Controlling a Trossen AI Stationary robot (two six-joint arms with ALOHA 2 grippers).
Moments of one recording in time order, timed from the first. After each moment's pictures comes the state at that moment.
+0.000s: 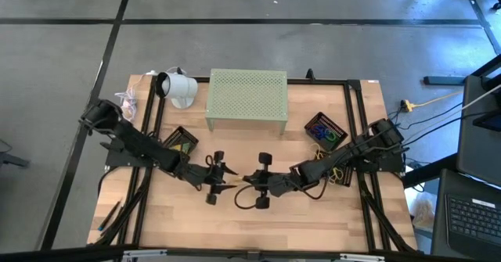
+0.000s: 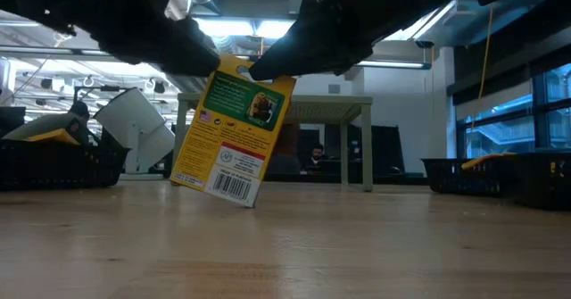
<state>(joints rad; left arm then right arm) -0.46 1.48 0.59 0.42 -0.40 -0.05 0.43 1.88 1.09 0.22 0.48 0.12</state>
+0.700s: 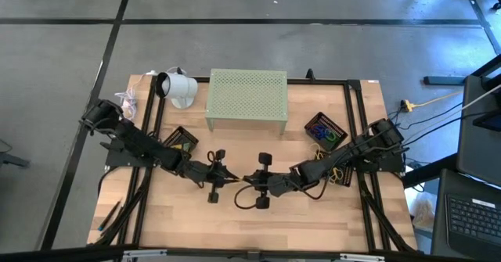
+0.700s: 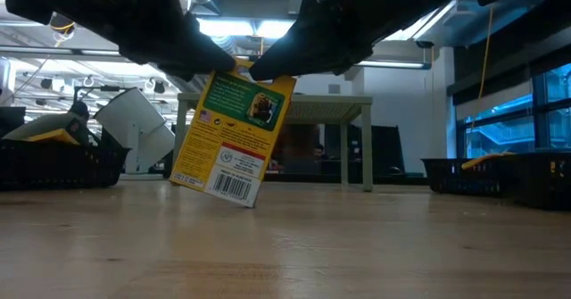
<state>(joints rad) -0.43 1.49 0.59 0.45 -0.35 -0.12 0.43 1.88 1.09 0.22 0.48 0.12</state>
